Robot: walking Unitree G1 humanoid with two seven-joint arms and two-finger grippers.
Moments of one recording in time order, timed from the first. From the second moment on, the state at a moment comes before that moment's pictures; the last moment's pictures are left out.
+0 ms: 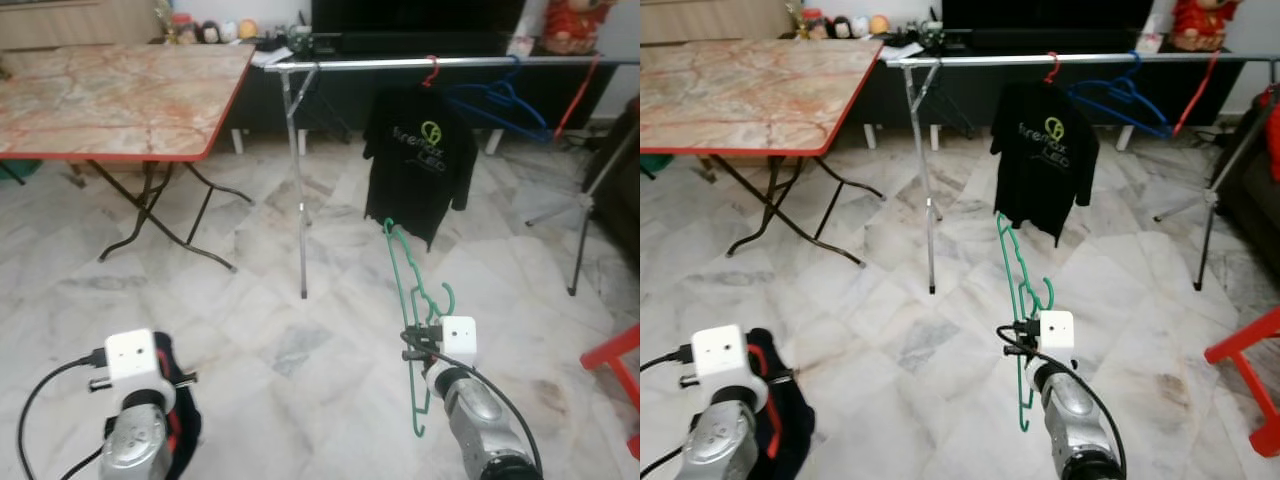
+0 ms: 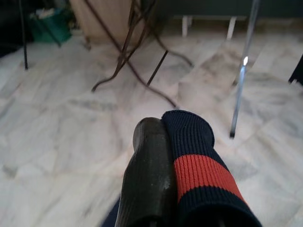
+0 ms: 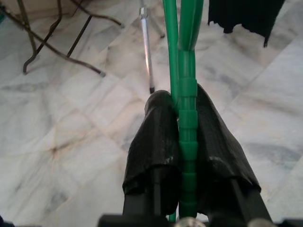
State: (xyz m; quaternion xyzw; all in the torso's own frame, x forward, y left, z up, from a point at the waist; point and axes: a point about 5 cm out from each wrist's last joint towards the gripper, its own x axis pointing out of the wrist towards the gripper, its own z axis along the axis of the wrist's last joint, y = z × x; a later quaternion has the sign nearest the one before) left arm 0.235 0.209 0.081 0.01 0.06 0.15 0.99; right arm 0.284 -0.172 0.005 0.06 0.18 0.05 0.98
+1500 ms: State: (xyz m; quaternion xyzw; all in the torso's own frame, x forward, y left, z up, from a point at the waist) left arm 0.248 0.191 0.086 -0.03 0.02 0.12 0.99; right arm 0.292 -0.162 0.023 0.04 0.11 0.05 0.99
